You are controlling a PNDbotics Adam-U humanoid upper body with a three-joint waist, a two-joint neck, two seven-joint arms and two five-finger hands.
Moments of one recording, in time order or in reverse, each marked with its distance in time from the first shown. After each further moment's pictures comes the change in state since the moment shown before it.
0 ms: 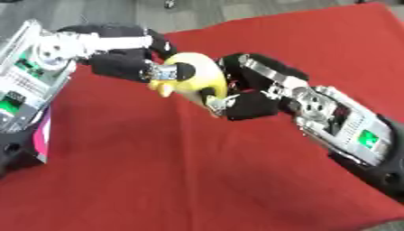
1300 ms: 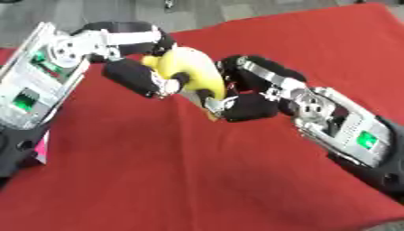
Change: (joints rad) left arm -0.010 -0.035 -0.006 0.035 0.159 0.084 0.141; right arm 0.000 0.001 0.006 0.001 0.044 -0.002 0.040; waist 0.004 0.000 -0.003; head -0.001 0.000
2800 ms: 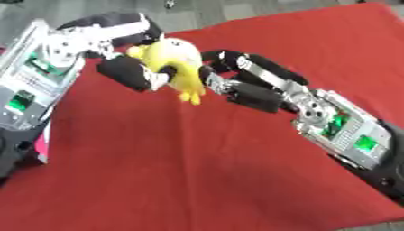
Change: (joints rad) left arm 0.038 0.073 0.088 -0.046 -0.175 0.052 0.072; right arm 0.020 -0.001 -0.011 0.000 0.138 -0.063 0.018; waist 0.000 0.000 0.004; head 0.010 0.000
